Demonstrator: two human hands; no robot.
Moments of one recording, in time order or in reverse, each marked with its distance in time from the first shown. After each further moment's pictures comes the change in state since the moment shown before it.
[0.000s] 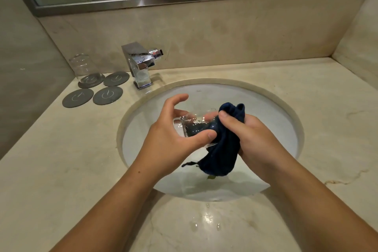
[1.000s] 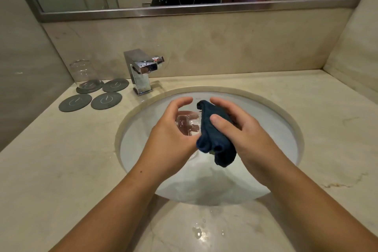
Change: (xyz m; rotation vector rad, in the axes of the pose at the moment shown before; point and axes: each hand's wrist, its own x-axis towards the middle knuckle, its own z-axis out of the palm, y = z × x) left_hand 0.003 -0.003 0.003 -0.111 0.004 0.041; right_hand 0.003 0.009 0.010 -0.116 0.046 -0.223
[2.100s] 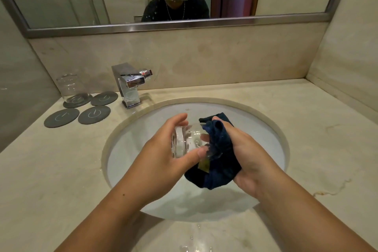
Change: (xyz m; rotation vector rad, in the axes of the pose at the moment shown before) left_hand -0.008 0.007 -0.006 0.179 -0.135 0.166; right_hand 0.004 0.001 -0.012 0.435 0.098 0.364
